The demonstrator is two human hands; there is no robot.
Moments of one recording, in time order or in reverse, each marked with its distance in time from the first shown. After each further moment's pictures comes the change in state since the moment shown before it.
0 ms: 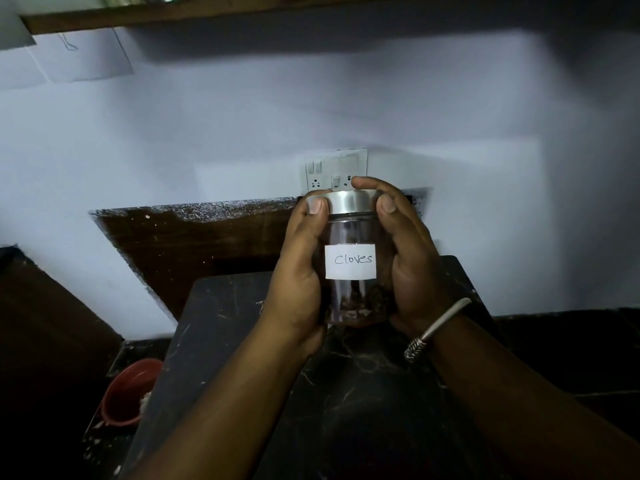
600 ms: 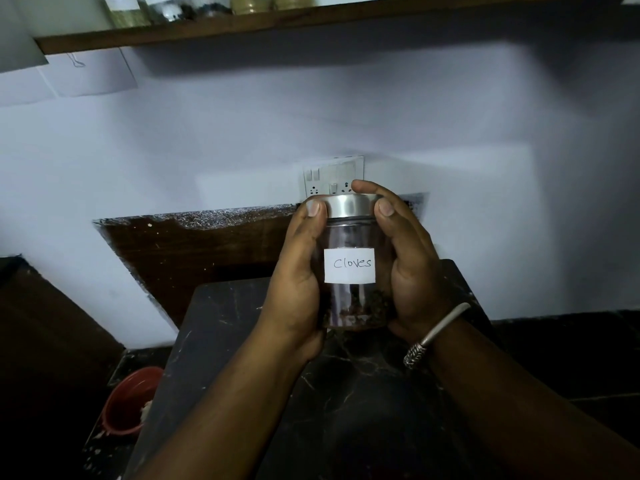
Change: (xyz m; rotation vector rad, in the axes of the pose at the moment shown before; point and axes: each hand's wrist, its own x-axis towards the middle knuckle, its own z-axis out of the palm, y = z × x) left_hand -0.013 0.007 0.011 -0.034 -0.005 -0.029; right_hand -0.013 -0.017 0.008 0.027 0.033 0.016
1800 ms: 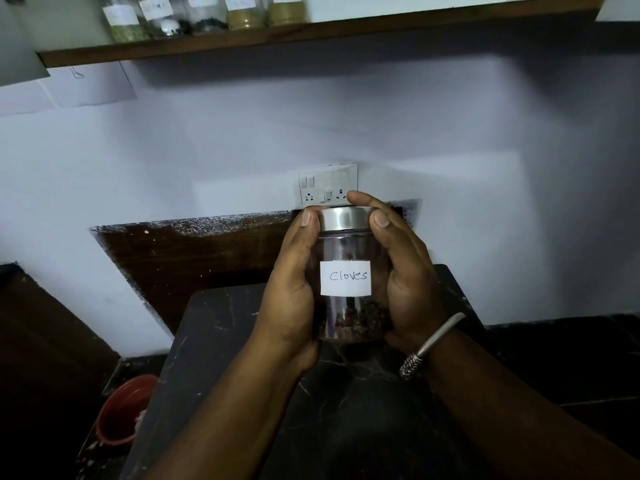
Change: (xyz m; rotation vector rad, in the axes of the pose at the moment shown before) left_hand -0.007 -0.004 0.001 0.045 -0.012 -0.014; right_hand -0.013 -0.007 -0.001 -0.012 0.062 0.016
